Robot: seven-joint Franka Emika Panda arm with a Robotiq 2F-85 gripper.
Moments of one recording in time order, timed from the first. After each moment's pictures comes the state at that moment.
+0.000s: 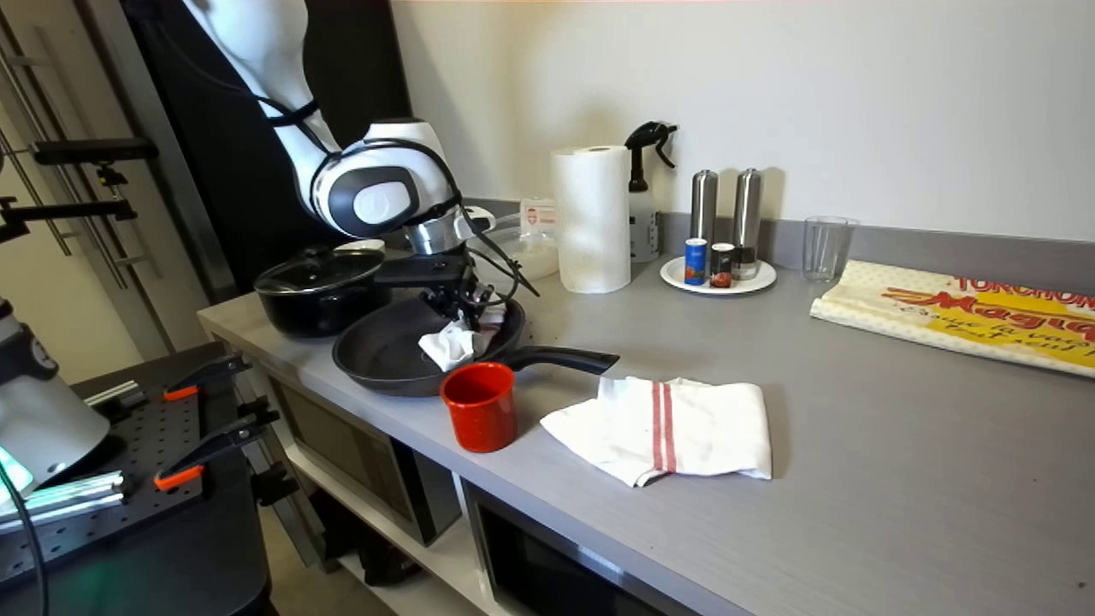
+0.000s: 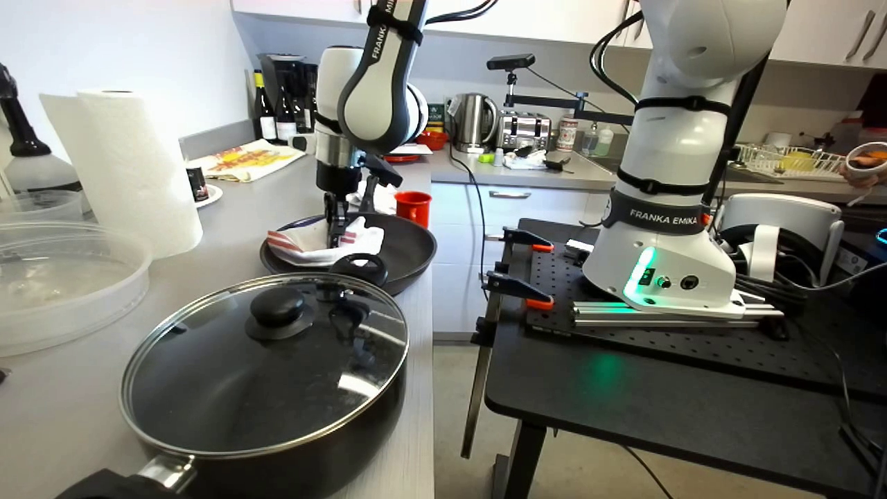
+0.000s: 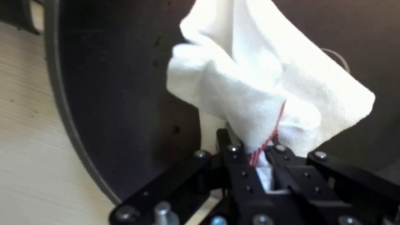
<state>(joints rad) -0.22 0.54 0.13 -2.34 -0.18 3.03 -0.61</state>
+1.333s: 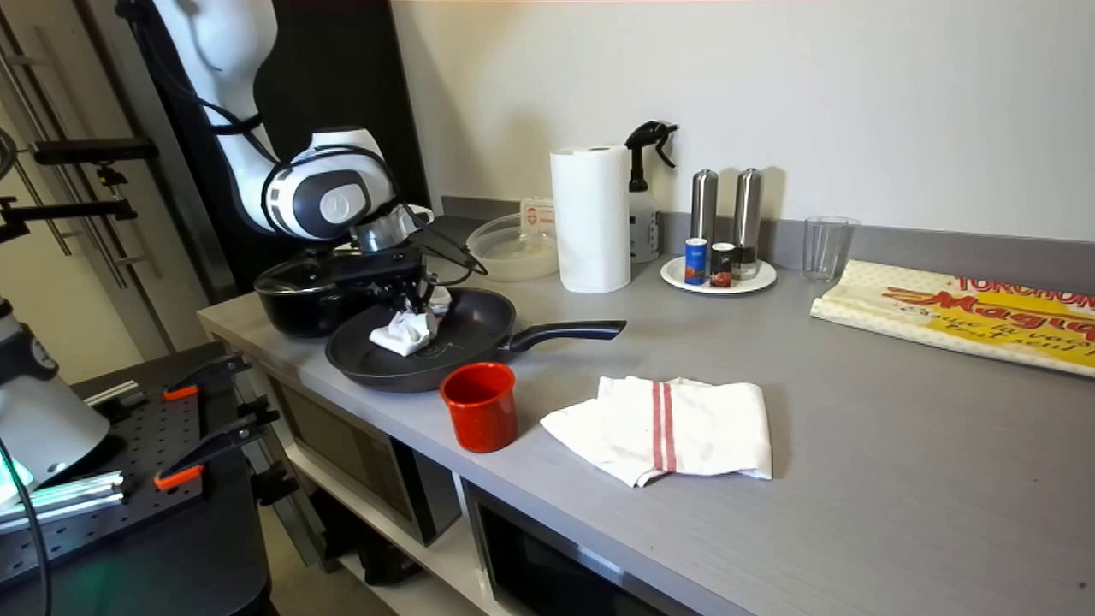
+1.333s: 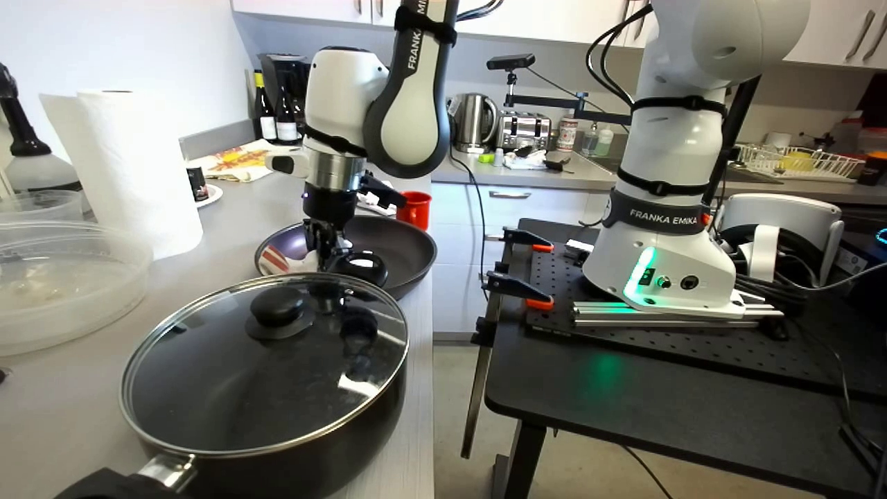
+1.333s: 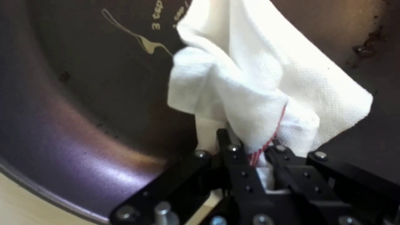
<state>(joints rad) -0.02 0.51 0.13 -2.47 -0.33 3.15 -0.57</state>
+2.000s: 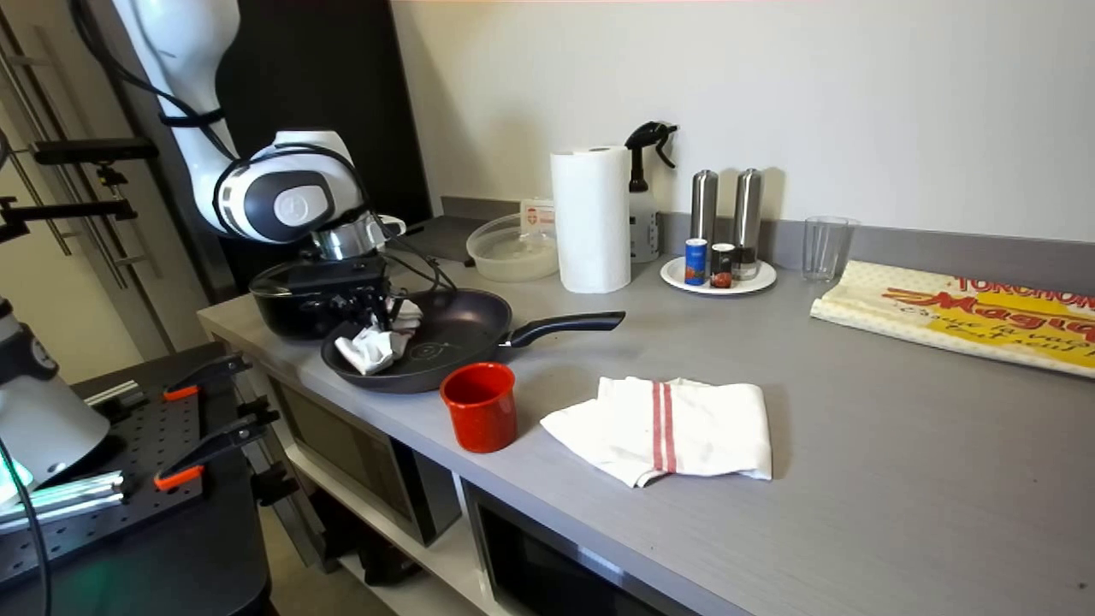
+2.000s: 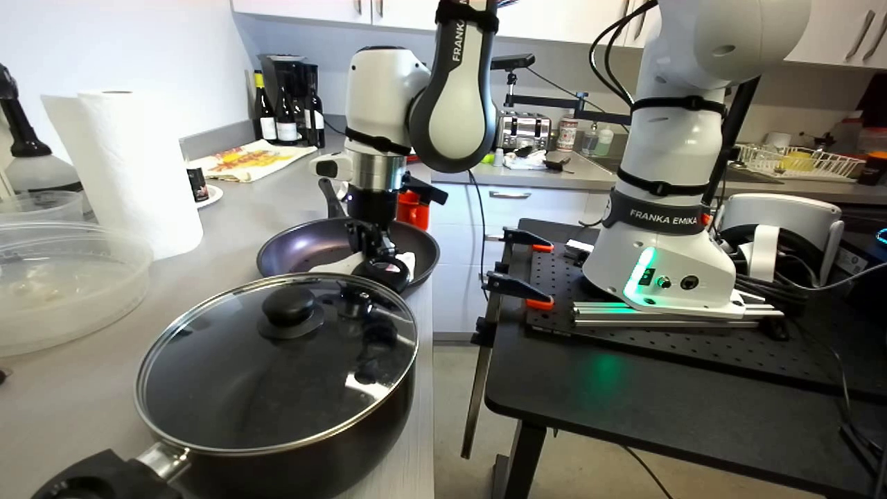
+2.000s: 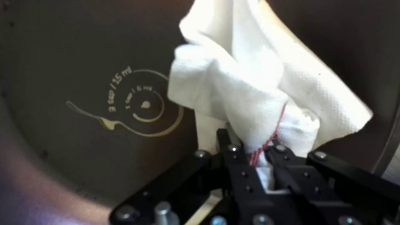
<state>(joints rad) -0.01 0.41 0.10 -2.64 -0.33 3.15 -0.55</state>
